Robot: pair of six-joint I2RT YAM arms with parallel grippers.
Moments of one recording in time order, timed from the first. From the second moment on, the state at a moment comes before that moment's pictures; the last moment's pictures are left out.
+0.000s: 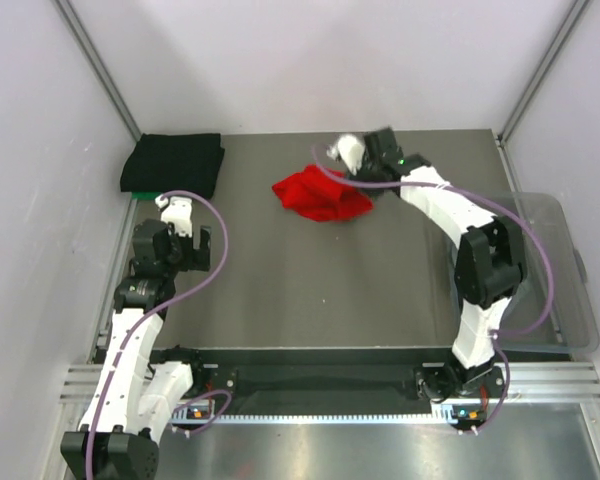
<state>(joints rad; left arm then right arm) -0.01 0.77 0.73 -0.49 -0.02 0.13 0.45 1.88 1.72 -0.56 0.05 -0.60</state>
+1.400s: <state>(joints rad) 0.02 0.83 0.76 -0.51 0.09 0.13 0.73 2.14 1.61 -0.35 -0.03 -0.78</state>
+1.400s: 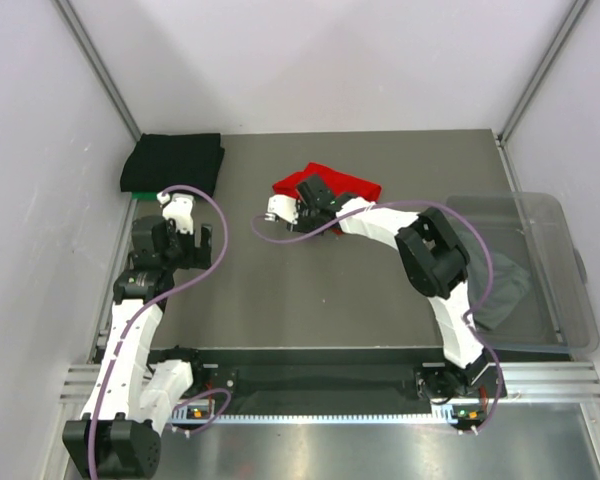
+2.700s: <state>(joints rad) 0.03 0.81 0.77 -0.51 0.10 0.13 0.69 1.79 2.10 -0.64 -0.15 -0.69</state>
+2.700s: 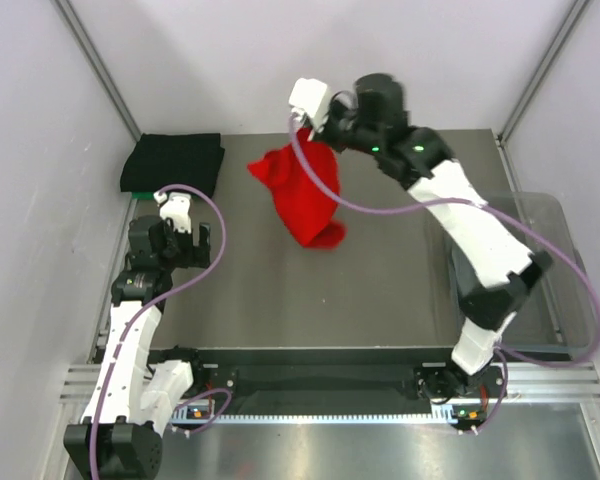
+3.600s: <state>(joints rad) -0.48 1.17 0.93 -0.69 0.47 0.32 0.35 1.78 1.57 -0.46 -0.05 -0.52</state>
